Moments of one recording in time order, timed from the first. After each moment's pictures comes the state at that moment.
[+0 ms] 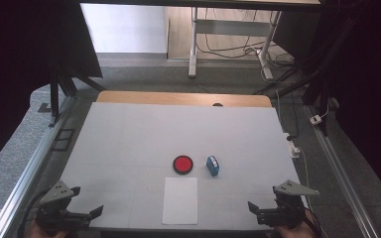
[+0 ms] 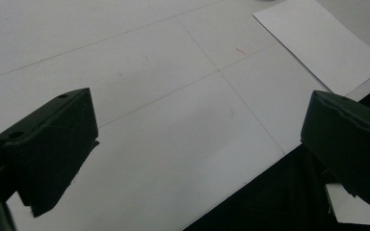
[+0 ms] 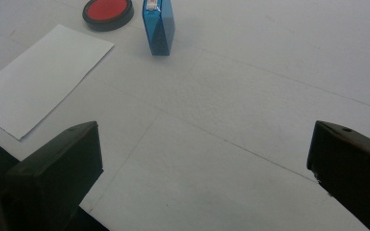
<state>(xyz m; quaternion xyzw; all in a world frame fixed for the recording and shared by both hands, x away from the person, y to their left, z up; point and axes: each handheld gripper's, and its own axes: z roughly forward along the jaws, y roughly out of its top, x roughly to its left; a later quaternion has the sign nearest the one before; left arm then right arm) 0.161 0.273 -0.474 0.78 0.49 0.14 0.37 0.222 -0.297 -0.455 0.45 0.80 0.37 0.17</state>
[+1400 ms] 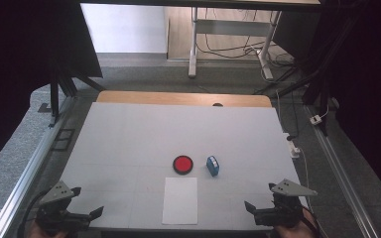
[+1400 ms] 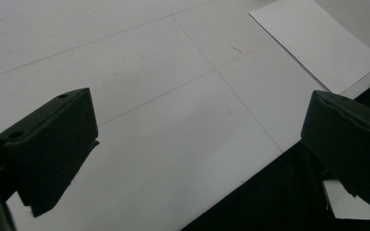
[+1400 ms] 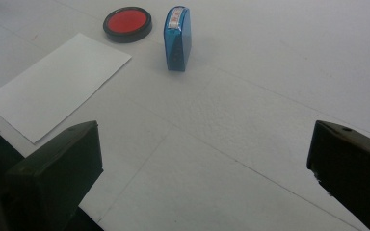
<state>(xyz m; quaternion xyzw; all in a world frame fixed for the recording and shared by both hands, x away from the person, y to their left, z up) 0.161 0.273 -0.474 0.78 0.48 0.13 0.37 0.222 -0.288 -0.450 0.41 0.81 0.39 0.18</state>
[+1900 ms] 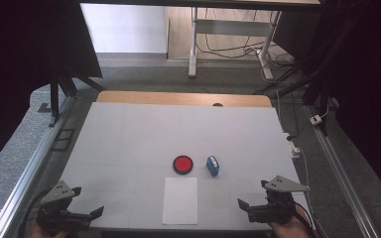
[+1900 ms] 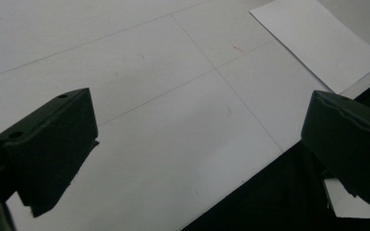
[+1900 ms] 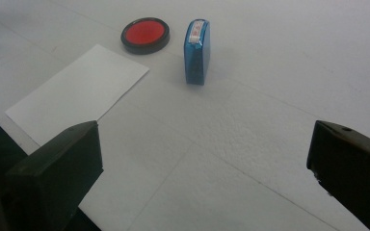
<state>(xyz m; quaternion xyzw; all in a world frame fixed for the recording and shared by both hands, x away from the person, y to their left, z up) 0.162 0.272 -0.475 0.79 0.48 0.13 0.37 0.229 -0.272 -0.449 0.40 0.81 0.40 0.17</state>
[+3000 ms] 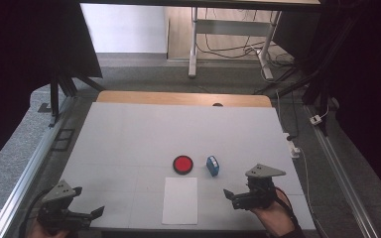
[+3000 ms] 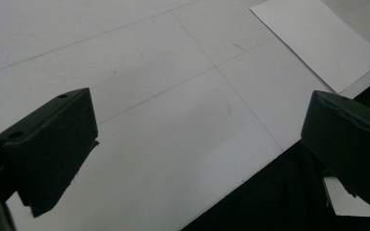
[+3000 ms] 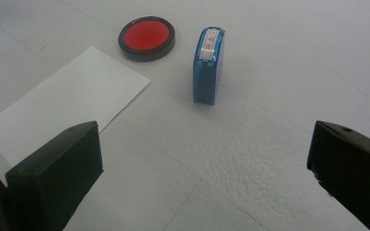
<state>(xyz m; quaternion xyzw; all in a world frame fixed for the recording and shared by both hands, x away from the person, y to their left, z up) 0.165 0.272 -0.475 0.79 0.48 0.12 0.37 0.264 -0.236 -0.458 0.39 0.83 0.38 0.16</state>
